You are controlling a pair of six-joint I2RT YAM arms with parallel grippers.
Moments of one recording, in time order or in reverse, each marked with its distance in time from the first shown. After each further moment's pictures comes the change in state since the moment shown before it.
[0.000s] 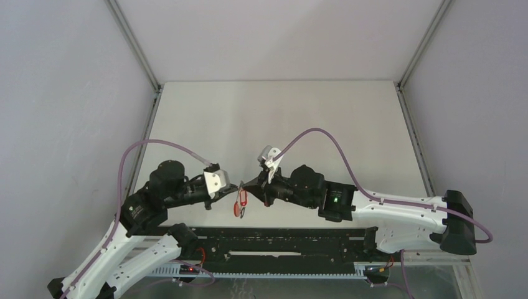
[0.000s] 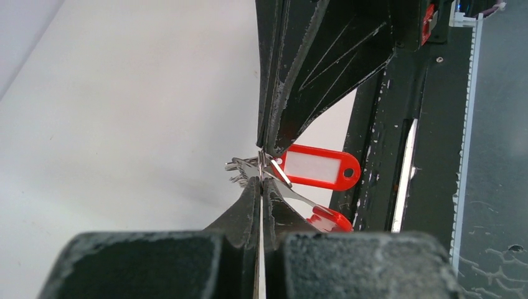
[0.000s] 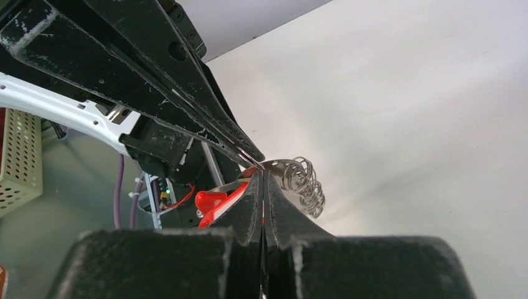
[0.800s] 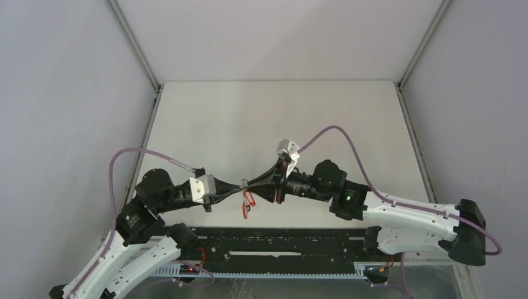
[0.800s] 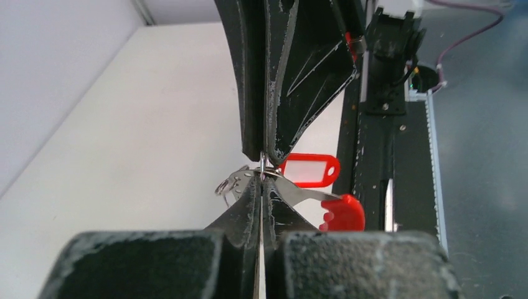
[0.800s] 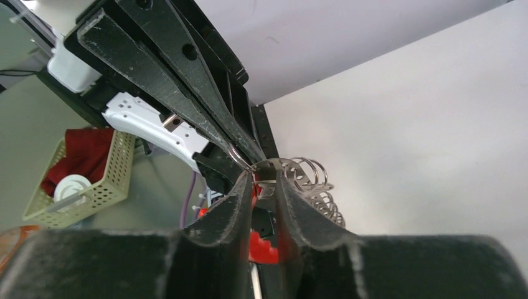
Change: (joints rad) left arm 0.000 -0.109 -0.077 0.228 0.116 -0.098; right arm -0.105 -0.105 -0.120 0.213 -0.278 0.110
